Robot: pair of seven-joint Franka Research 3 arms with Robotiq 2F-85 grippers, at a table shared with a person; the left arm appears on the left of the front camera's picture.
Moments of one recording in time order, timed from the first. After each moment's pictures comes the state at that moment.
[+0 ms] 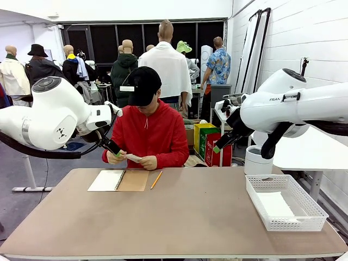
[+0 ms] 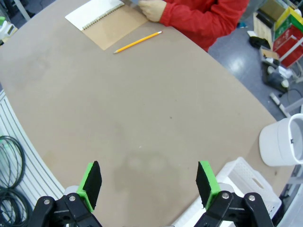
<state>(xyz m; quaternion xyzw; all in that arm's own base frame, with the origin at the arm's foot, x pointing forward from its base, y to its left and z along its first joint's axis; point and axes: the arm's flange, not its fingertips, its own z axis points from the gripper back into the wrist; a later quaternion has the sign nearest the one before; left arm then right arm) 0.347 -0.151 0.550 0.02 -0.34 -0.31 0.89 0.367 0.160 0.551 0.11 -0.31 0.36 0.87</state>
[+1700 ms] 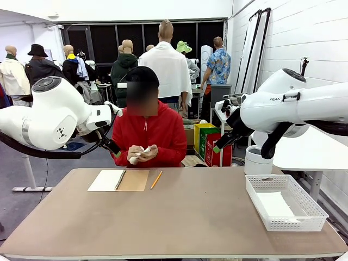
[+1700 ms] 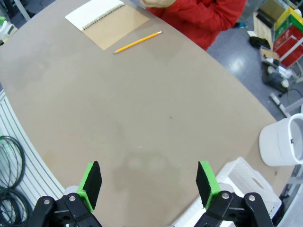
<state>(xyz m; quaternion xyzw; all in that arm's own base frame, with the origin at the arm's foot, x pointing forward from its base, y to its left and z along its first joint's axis) 0.347 -0.151 0.550 0.02 -0.34 -0.31 0.89 0.367 0.160 0.551 0.11 -0.31 0.36 0.87</state>
